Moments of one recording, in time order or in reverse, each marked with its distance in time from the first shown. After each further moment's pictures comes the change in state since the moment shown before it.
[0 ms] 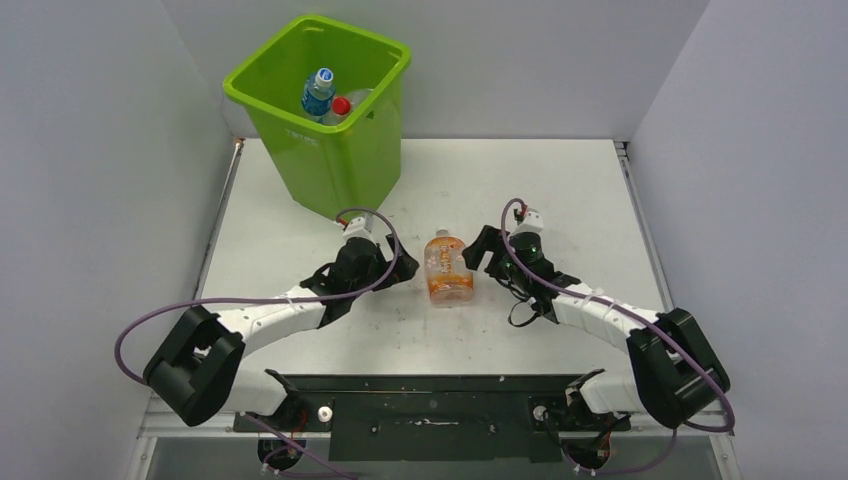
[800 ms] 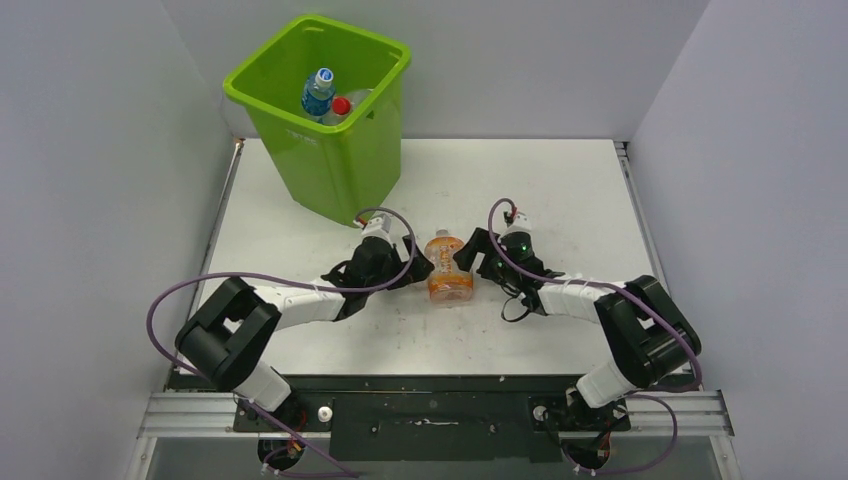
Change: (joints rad) left arm -0.019 0.190 0.019 0.184 0.059 -0.005; right arm -0.018 0.222 0.018 0.181 -0.095 0.032
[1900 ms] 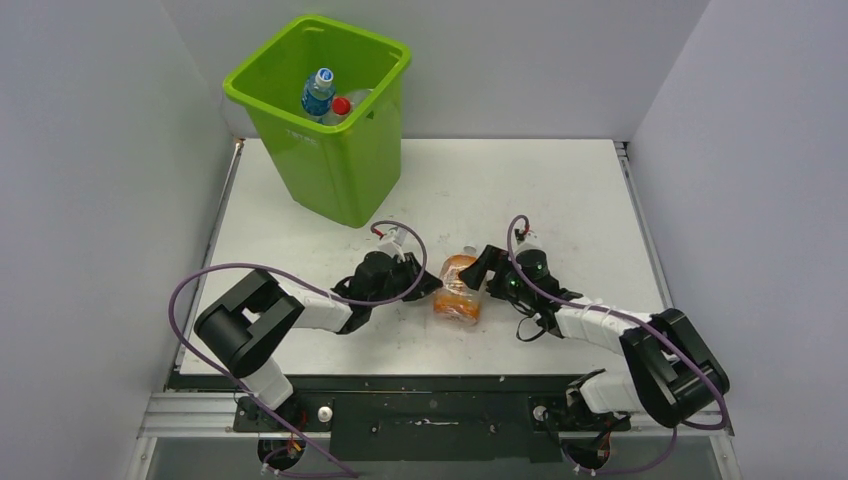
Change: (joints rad) left arm -0.061 0.126 -0.088 0.368 0.222 -0.055; right arm -0.002 -0.184 -0.173 -0.023 -0.112 0.074
